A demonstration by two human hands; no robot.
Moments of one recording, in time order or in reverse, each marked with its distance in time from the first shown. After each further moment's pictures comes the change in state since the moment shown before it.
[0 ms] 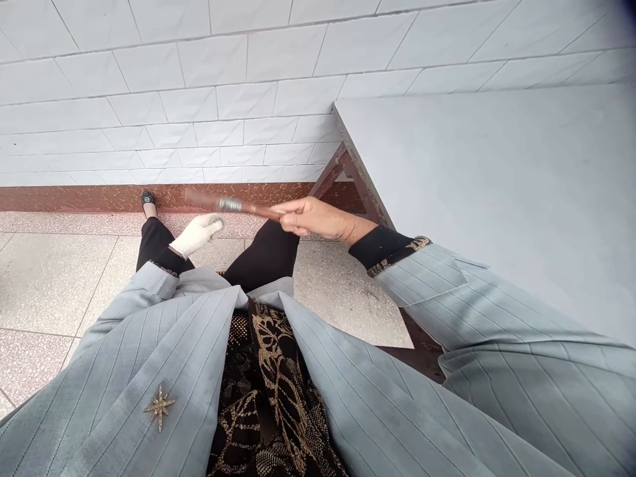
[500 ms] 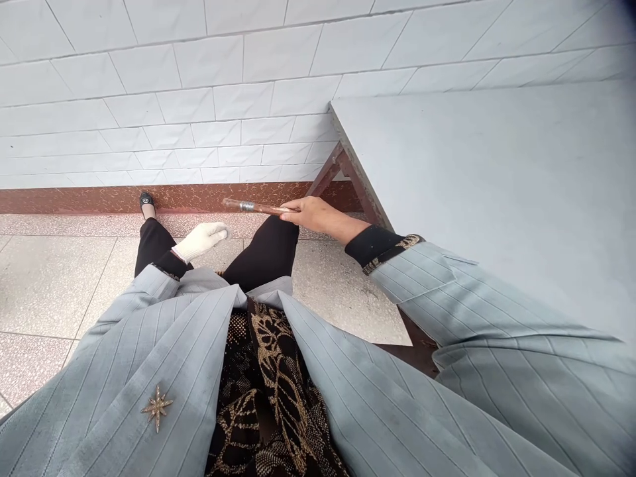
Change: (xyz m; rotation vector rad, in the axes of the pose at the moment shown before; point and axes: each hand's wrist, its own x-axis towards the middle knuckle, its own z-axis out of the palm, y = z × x) left_hand -0.006 0.003 0.008 0.270 -0.120 0.044; right_hand 0.014 0.014 -0.012 -0.612 0.331 0.201
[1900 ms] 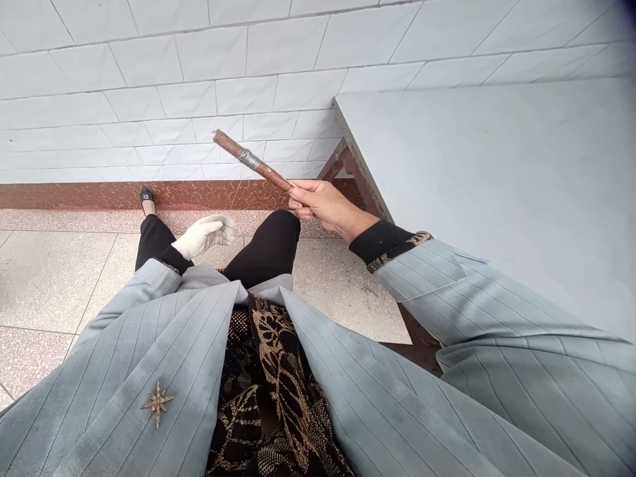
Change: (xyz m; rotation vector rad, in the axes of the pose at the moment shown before) left_hand 0.007 -0.028 0.017 -1.099 -0.055 -0.054; right_hand -0.010 -0.012 0.001 1.045 -0.009 -0.125
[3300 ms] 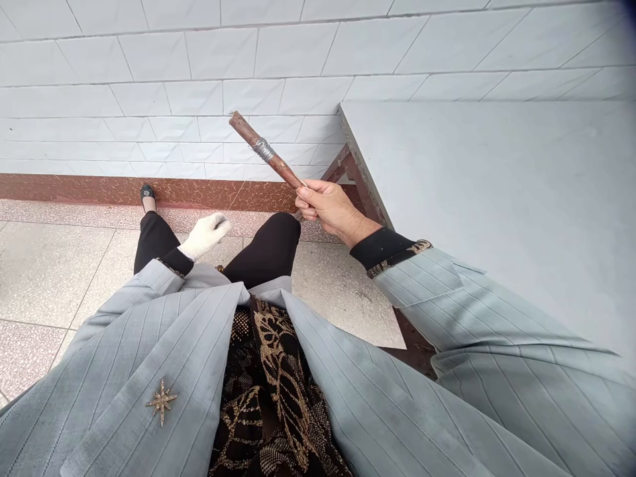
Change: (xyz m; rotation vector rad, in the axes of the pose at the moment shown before) left_hand -0.008 0.015 0.030 0.948 0.350 0.139; right_hand 0.001 0.001 -0.003 -0.053 0.045 -0.101
